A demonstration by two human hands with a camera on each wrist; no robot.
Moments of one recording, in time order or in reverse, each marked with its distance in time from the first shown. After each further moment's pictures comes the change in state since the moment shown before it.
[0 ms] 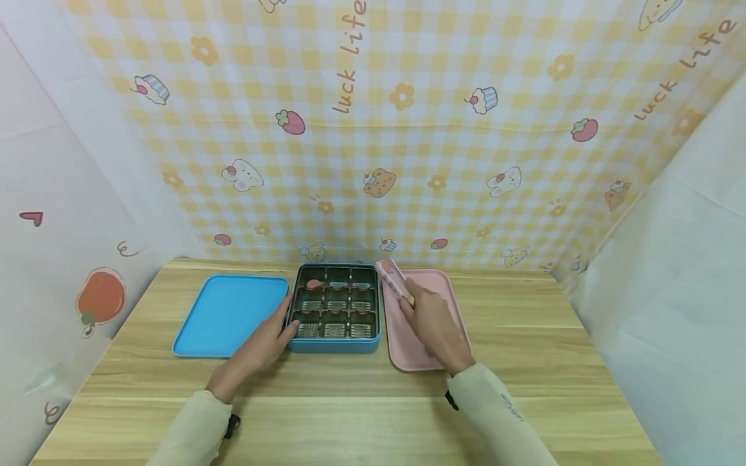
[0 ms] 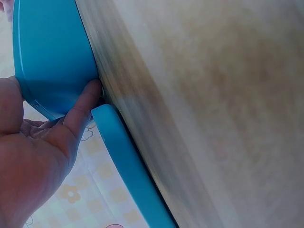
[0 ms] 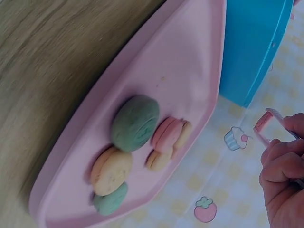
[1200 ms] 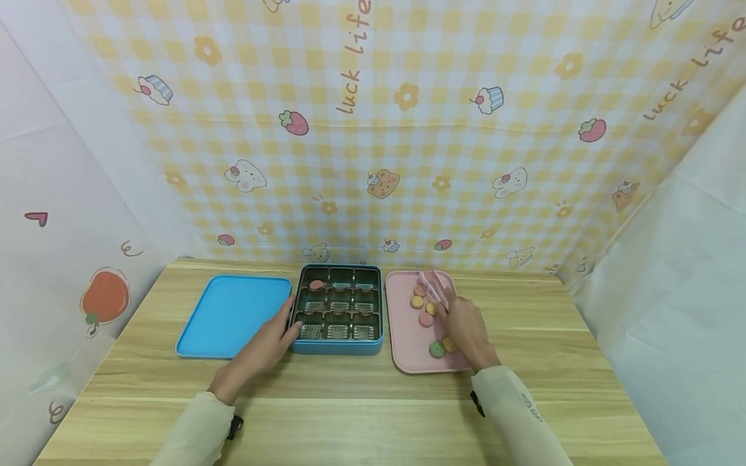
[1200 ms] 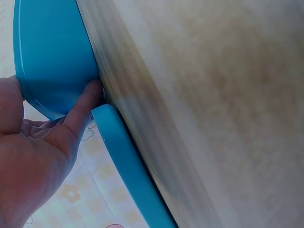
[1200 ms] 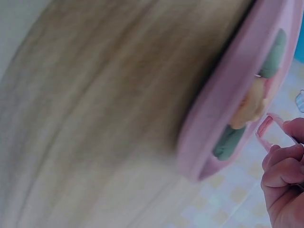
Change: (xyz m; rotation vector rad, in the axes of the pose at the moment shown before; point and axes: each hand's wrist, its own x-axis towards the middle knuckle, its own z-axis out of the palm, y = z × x) left_hand 0.001 0.001 0.000 -0.010 0.012 0.005; right_hand -0.011 0.071 0.007 -0.039 -0.118 0.251
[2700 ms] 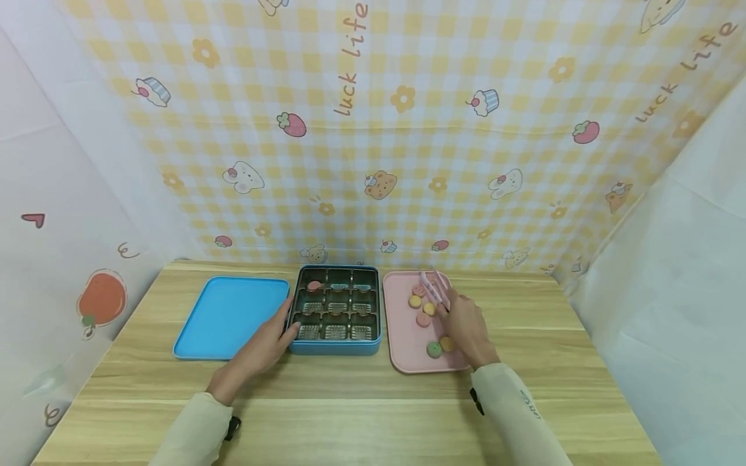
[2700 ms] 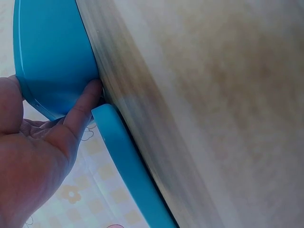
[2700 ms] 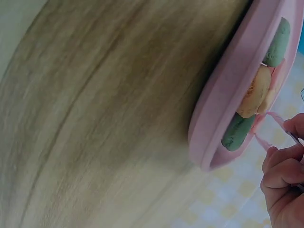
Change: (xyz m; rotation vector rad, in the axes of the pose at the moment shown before) left_hand -0.001 0.000 0.000 0.002 0.000 0.011; right_hand 0.002 0.005 -0.005 0.008 -0.025 0.054
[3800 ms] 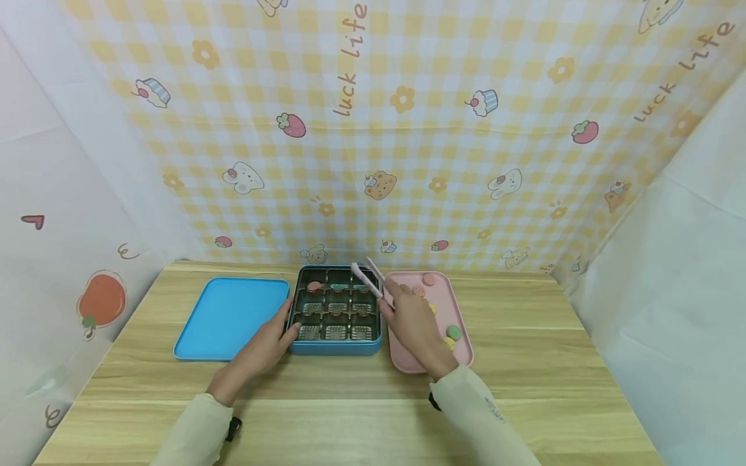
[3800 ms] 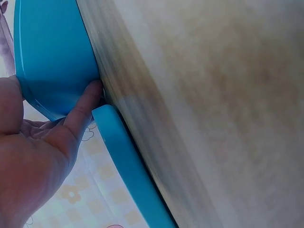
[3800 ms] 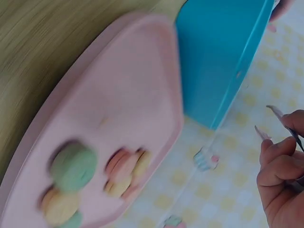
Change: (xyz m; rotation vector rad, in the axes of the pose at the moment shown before) left_hand 0.002 -0.003 0.002 -0.019 -0.009 0.003; right_hand -0.019 -0.113 0.002 0.061 0.151 -0.341
